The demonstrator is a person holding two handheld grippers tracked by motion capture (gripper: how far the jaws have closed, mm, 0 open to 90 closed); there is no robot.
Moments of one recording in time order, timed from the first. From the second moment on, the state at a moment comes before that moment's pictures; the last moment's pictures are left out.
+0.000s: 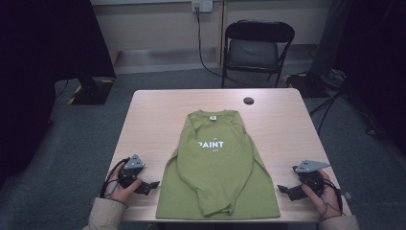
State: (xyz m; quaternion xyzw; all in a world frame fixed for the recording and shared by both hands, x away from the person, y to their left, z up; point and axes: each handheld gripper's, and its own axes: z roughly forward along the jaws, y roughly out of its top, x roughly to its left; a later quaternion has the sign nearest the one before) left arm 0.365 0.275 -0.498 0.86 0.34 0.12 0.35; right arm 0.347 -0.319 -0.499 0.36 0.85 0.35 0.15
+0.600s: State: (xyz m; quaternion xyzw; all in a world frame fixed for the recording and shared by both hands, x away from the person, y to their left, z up) left arm 0.364 0.279 -0.501 0.86 0.35 0.14 0.36; right arm 0.347 -0.319 -0.499 0.36 0.85 0.35 0.15
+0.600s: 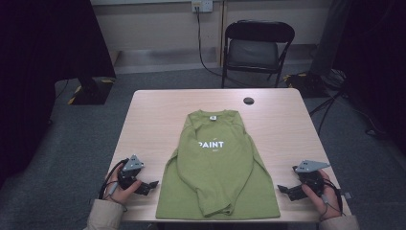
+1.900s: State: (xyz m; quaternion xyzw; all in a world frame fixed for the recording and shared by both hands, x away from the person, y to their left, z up) left arm 0.396 0.222 -0.483 0.83 0.37 0.14 0.39; right arm 0.381 -0.278 -0.480 0.39 0.81 0.41 0.16
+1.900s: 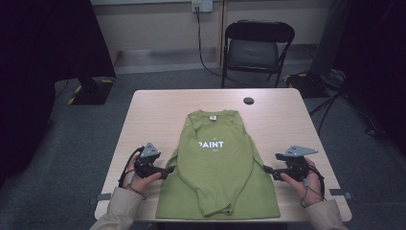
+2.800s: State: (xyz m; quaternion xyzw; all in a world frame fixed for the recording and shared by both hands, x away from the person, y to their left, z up) left arm 0.417 0.196 -0.492 0.85 0.35 0.14 0.37; right arm 0.408 -0.228 -0.494 0.38 0.83 0.38 0.17
